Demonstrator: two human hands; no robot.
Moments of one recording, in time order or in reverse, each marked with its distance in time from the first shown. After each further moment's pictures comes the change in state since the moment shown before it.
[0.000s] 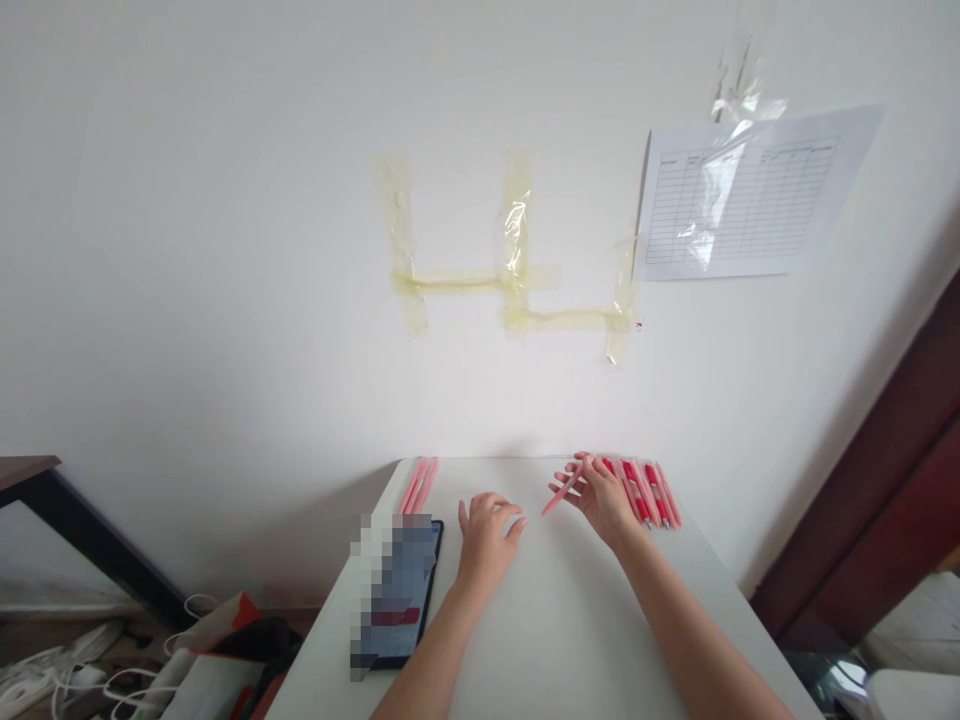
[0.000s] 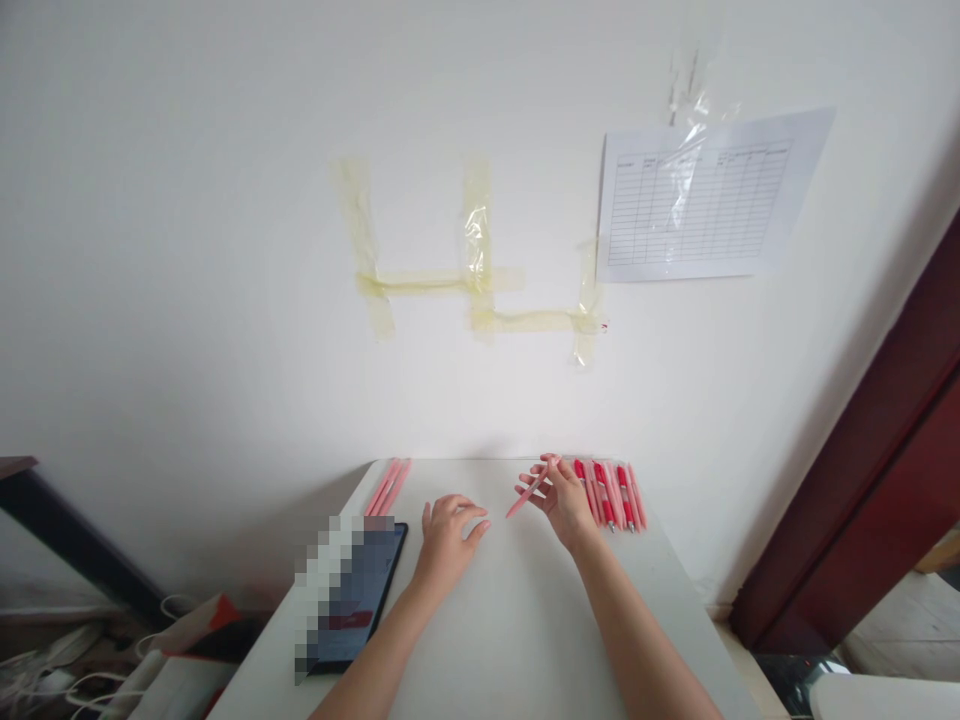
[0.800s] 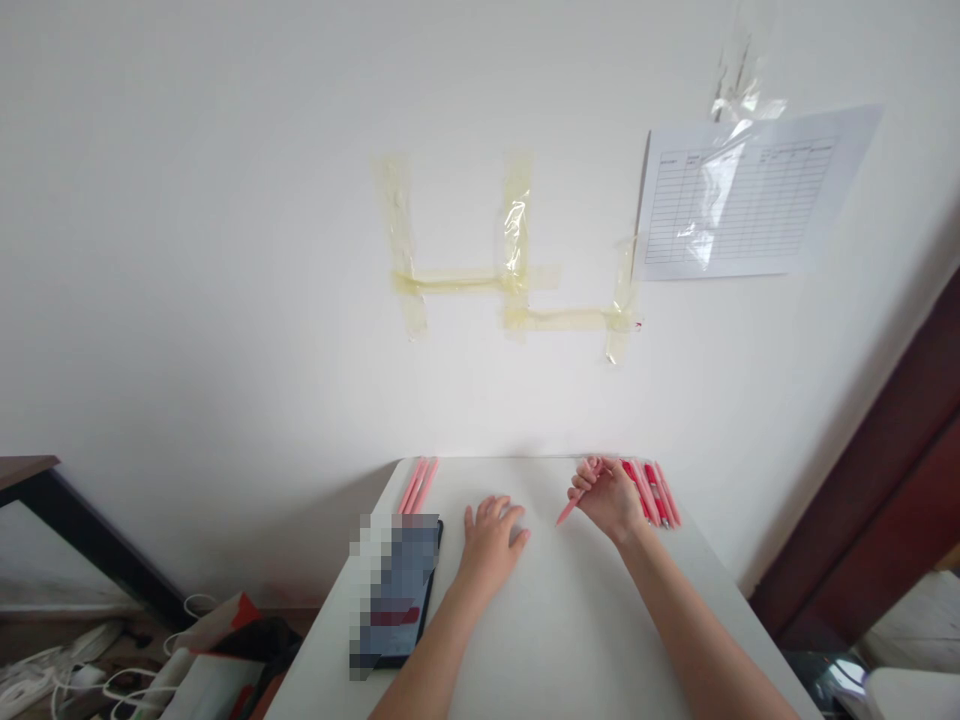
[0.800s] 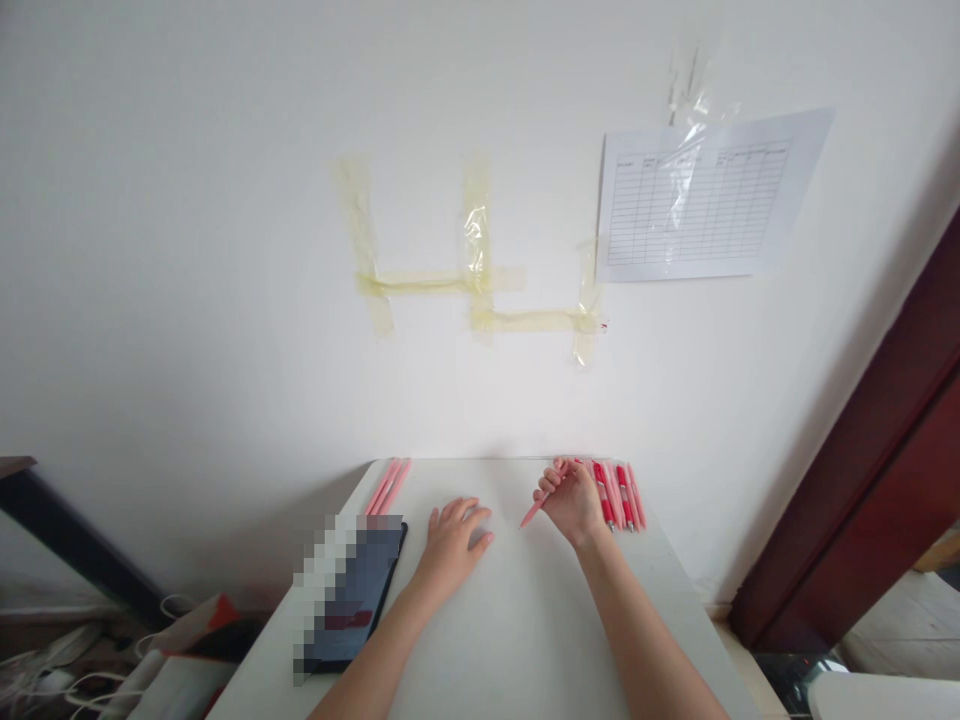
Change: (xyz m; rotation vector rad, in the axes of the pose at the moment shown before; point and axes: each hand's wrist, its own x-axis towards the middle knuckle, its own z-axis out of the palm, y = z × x) left_hand -0.004 -0.006 0.006 0.111 -0.193 0.030; right_hand 0.004 -0.013 -0.011 -0.002 -0.061 0.004
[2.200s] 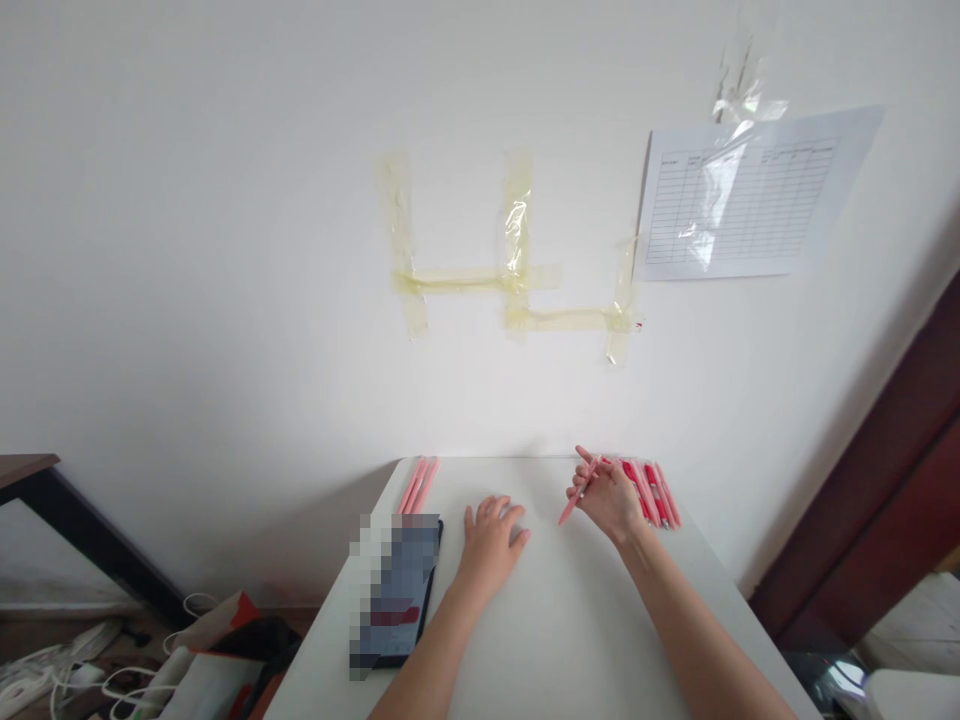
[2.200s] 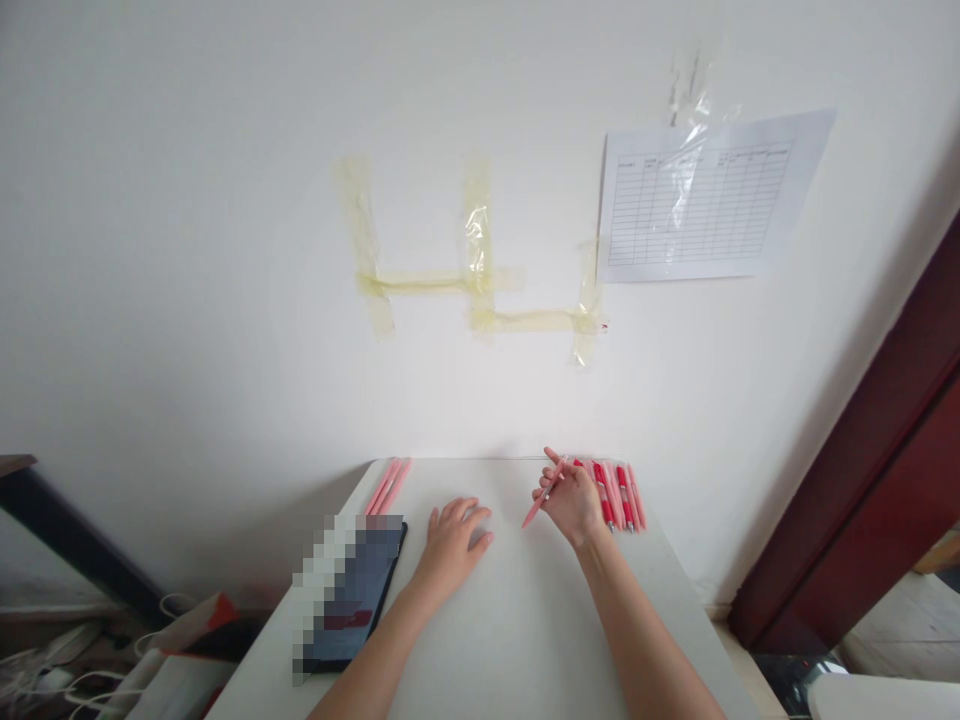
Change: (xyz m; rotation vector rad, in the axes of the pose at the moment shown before) left_hand 0.001 0.000 -0.001 0.035 -0.032 0.010; right_hand -0.001 0.001 0.001 0.317 0.078 0.158
